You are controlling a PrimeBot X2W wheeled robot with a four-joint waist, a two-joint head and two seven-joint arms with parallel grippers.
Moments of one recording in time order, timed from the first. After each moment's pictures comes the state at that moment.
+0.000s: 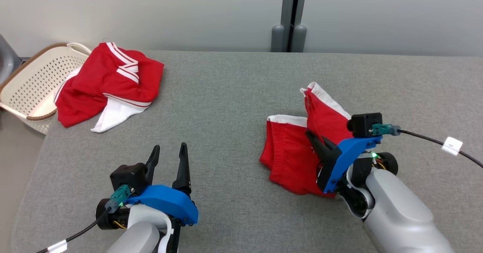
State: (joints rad) left arm -0.33 0.28 -0.67 0.35 -0.82 0.28 -0.25; right arm -0.62 -0.12 0.43 0.80 0.64 0.13 0.04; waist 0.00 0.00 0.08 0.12
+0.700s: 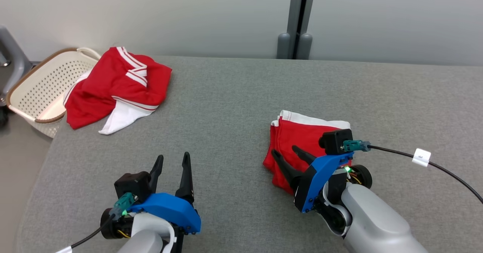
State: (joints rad) left arm -0.30 0.27 -0.67 0.38 -0.83 0.26 -0.26; right arm -0.60 -0.06 0.55 0.85 0.67 0.13 0.01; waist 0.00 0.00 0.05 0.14
